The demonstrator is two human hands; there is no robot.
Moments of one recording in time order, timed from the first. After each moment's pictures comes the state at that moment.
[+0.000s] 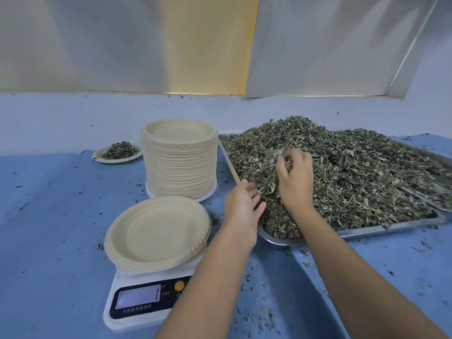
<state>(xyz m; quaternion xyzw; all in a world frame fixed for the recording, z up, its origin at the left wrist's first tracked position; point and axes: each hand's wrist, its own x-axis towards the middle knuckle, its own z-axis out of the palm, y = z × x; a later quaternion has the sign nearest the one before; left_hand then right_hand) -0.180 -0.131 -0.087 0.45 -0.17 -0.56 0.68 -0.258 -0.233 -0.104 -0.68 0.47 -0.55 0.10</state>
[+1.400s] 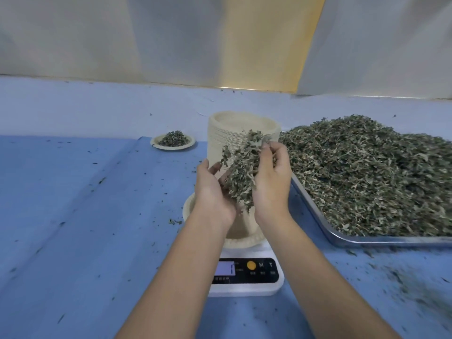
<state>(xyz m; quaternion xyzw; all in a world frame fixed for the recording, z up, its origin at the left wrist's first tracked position) -0.055 -0.056 -0.071 0.38 -0.03 -0.51 0.77 -0.114 -0.094 -0.081 -0.55 0.27 -0.64 0.45</state>
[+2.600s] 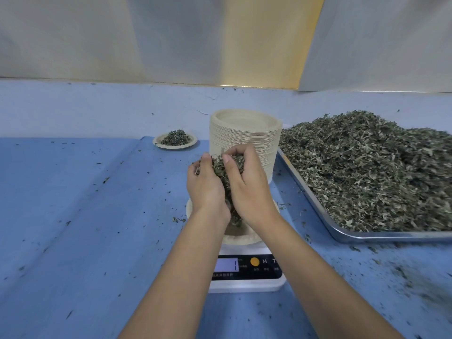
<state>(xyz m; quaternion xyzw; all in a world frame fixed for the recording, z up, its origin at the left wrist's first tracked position) -0.049 -0.054 -0.080 0.49 -0.09 -0.32 0.80 -0.105 -0.082 -0.091 -0.75 0.23 -0.51 0.36</state>
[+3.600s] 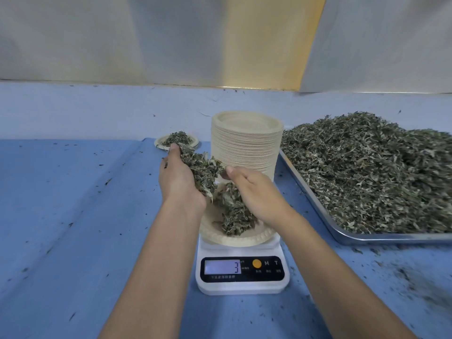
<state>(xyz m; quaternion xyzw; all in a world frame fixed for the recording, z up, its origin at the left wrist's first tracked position) -0.009 -0.042 -0.062 0.43 -0.02 -0.35 0.83 -0.122 -0.104 -0.094 -0.84 0.28 -0.31 0.34</state>
